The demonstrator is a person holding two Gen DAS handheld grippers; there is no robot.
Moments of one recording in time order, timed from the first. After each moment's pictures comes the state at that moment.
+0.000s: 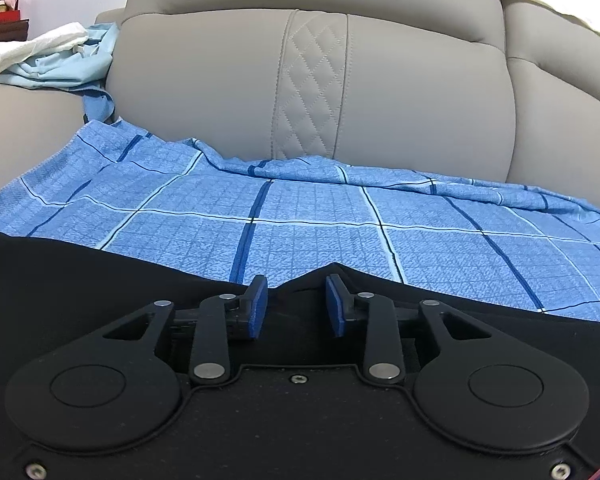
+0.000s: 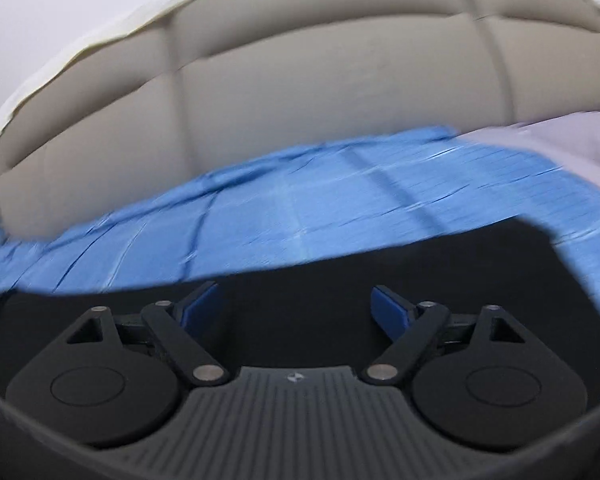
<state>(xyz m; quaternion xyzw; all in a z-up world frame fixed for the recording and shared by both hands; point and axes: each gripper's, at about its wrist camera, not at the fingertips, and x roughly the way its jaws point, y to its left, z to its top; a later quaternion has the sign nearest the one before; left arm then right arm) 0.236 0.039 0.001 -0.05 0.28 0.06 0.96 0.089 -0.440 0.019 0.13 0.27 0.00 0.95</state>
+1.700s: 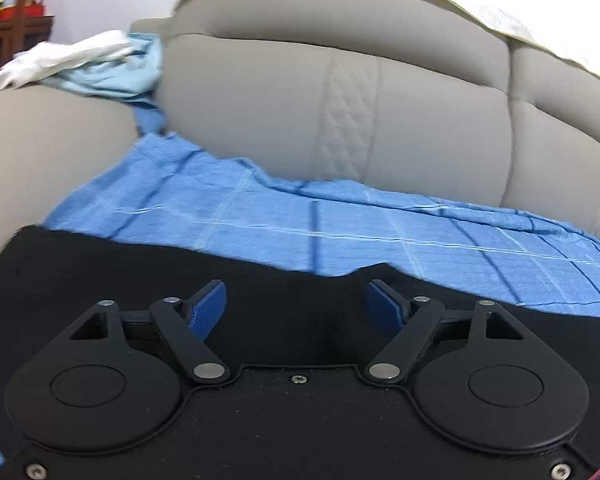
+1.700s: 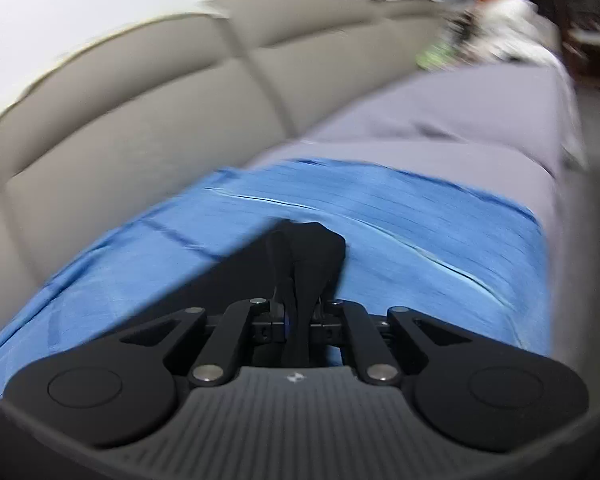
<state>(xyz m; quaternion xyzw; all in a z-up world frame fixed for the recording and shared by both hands) 0.155 0.107 0.042 -0.08 0.26 0.06 0.96 0.019 -0.466 0.029 0.23 0.19 -0.29 0.91</state>
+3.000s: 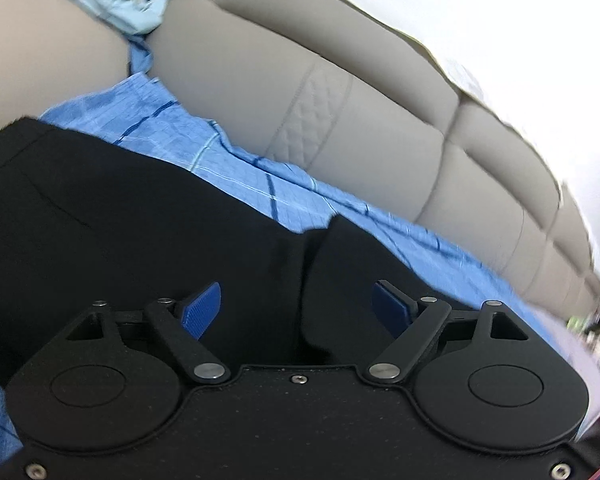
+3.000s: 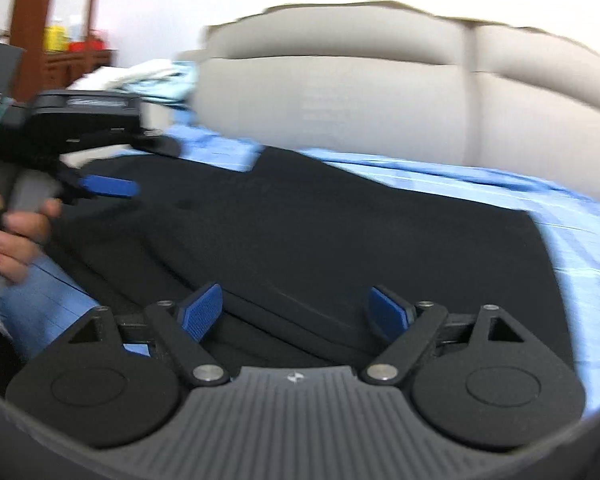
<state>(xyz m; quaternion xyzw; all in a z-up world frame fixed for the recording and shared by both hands) 0.074 0.152 0.026 -0.22 0.25 -0.07 0.94 -0.007 -0.099 0.000 -0.05 0.23 0.12 0.96</state>
